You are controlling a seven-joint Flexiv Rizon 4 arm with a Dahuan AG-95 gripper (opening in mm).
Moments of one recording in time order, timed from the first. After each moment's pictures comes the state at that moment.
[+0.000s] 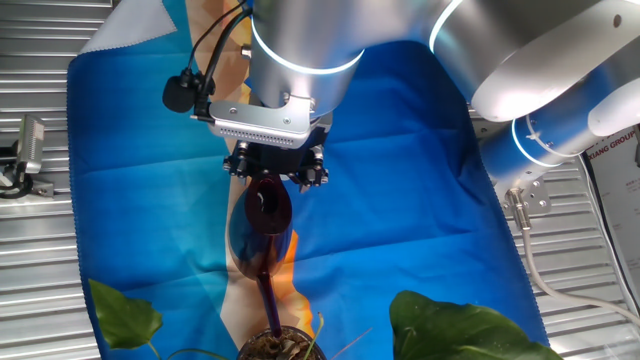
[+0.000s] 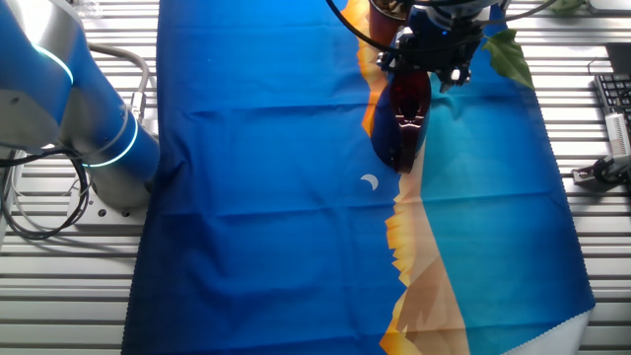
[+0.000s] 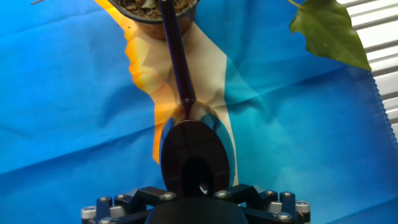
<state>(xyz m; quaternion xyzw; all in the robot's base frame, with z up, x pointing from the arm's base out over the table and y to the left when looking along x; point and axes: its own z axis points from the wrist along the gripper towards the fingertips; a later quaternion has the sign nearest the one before) 0.523 0.076 0.191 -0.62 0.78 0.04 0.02</state>
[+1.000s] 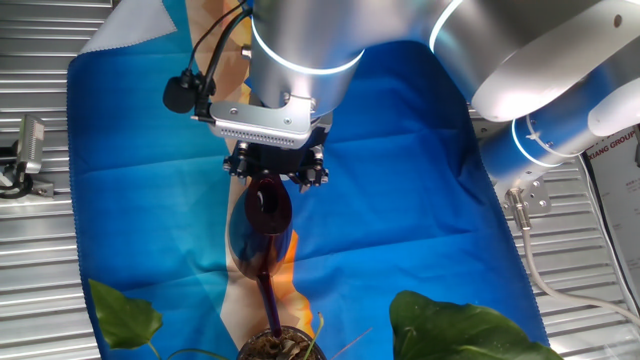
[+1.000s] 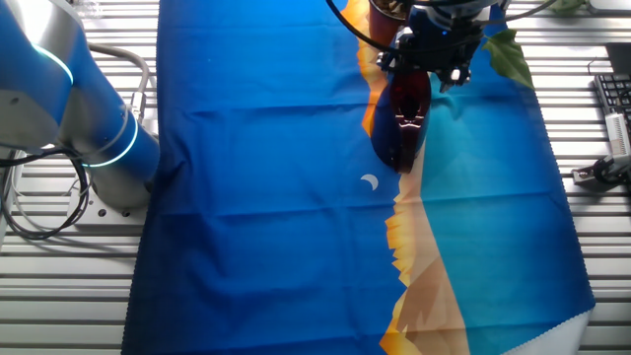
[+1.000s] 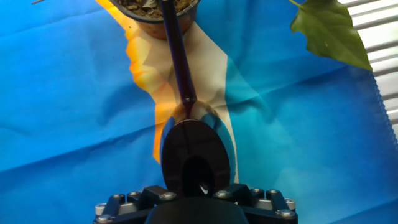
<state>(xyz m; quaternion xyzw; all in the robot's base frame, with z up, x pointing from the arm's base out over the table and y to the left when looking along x) 0.523 0.076 0.191 -0.64 0.77 0.04 0.02</state>
